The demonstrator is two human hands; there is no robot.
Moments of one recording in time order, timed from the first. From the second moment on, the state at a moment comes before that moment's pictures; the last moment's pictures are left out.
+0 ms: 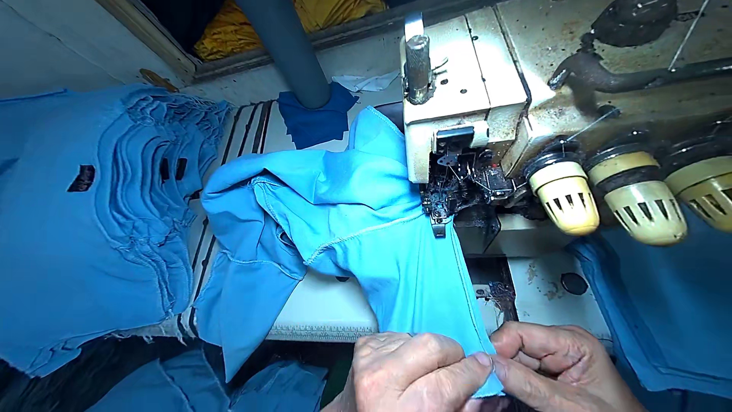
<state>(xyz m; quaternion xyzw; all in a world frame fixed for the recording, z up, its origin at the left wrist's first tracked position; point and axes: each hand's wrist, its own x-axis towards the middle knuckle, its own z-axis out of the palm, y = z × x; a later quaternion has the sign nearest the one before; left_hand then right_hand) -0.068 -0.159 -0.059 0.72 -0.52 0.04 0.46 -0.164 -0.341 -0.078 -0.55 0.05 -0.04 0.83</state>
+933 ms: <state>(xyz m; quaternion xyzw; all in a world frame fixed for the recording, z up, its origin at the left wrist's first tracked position) -0.094 -0.152 -0.067 0.75 -0.47 -0.33 0.31 -0.160 -0.324 -0.091 -0.72 -0.01 -0.17 0.67</state>
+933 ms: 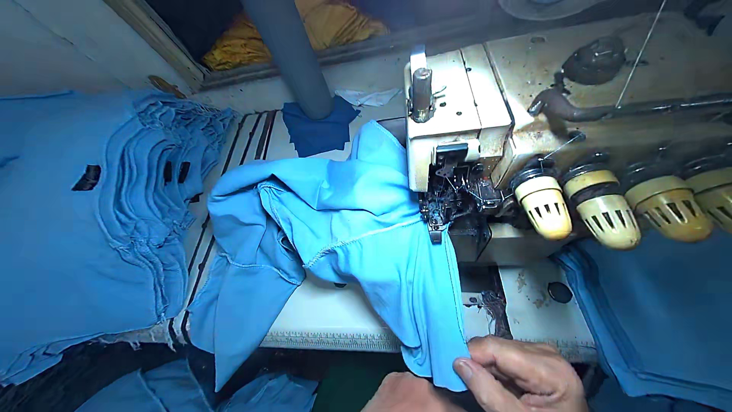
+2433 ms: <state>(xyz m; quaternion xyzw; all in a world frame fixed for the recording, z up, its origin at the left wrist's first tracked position) -0.046 -0.137 -0.018 0.89 -0.42 -0.03 0.14 -0.120 -0.317 -0.107 -0.79 -0.08 -0.25 0.55</state>
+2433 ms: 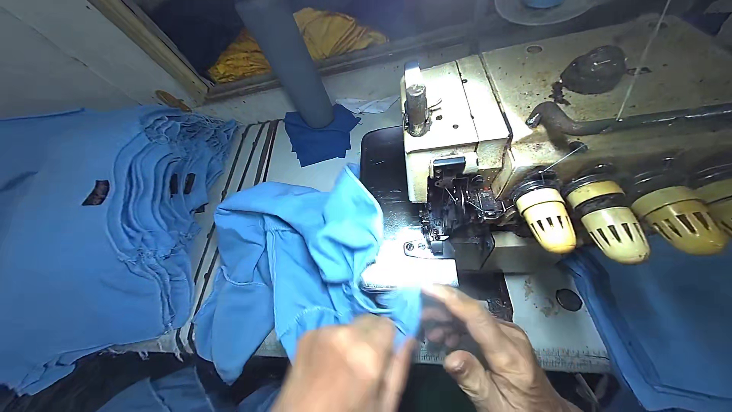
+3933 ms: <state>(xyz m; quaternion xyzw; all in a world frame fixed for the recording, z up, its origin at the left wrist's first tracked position) -0.111 -0.172 -0.018 0.68 -0.44 -0.11 0.58 -0.132 -0.326 -0.090 -0.73 0.06 -0.37 0.57</state>
